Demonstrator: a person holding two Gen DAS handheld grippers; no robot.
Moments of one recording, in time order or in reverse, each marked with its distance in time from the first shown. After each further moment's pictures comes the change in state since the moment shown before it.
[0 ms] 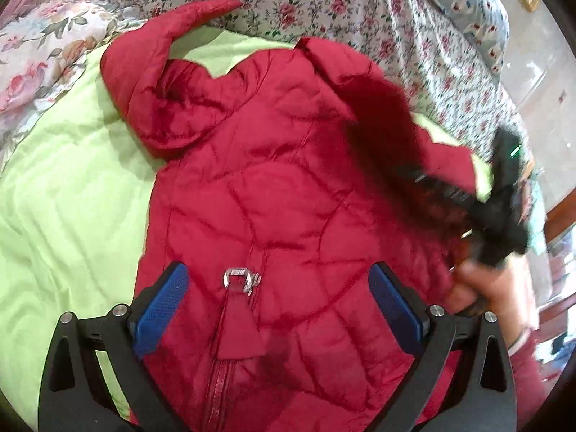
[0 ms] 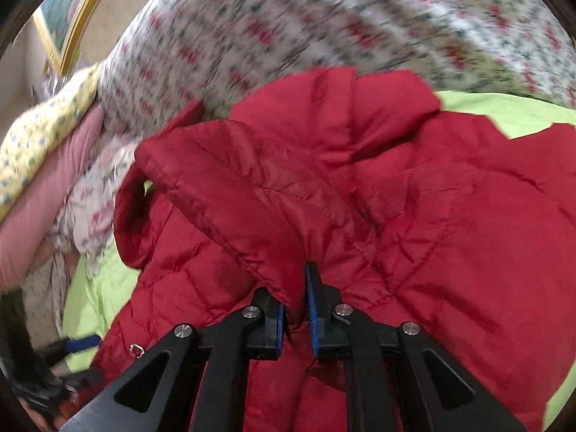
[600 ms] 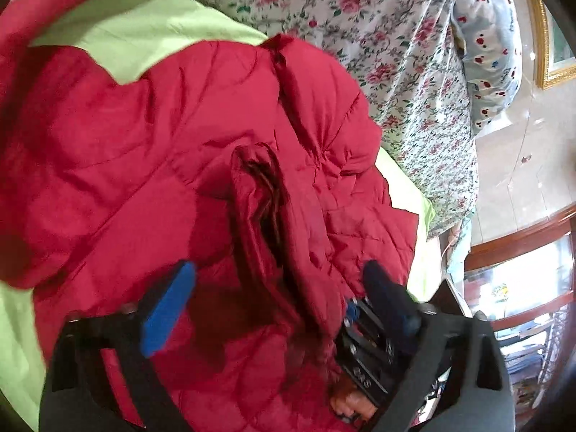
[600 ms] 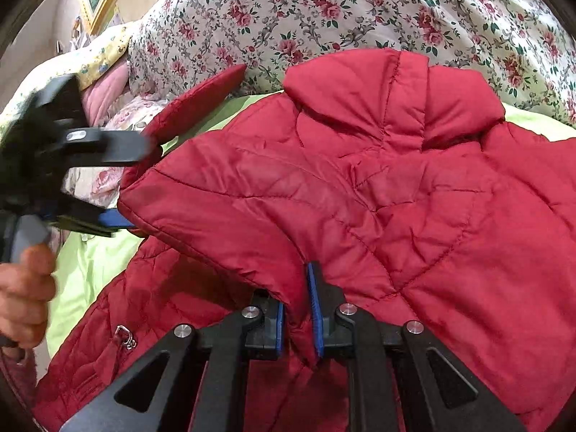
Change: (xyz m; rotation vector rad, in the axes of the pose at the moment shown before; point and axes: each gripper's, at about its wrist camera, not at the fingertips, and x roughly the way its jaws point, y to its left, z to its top) left arm 0.095 0.001 0.119 -0.167 0.192 -0.343; right arm 0.025 0.027 -0.015 -0.117 -0.003 0.040
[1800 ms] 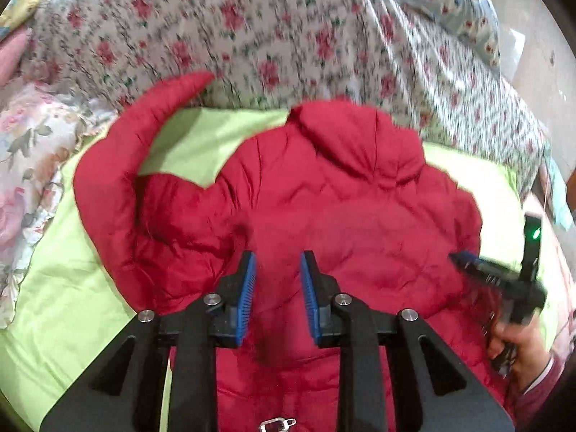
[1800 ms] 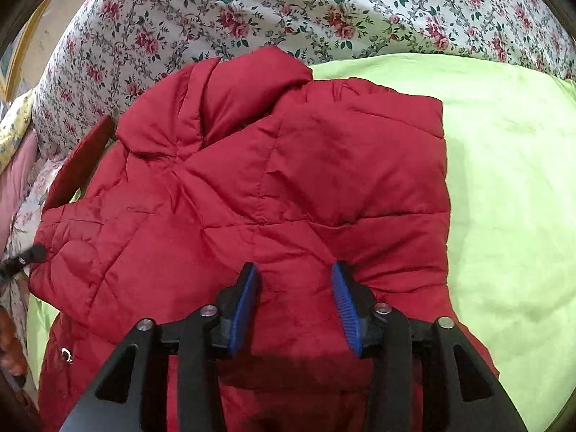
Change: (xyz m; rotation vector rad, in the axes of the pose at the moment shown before) left arm -0.057 -0.037 -0.045 0.375 -0.341 0.445; right arm -0.039 -0.124 -0.012 0.267 0.013 -0.255
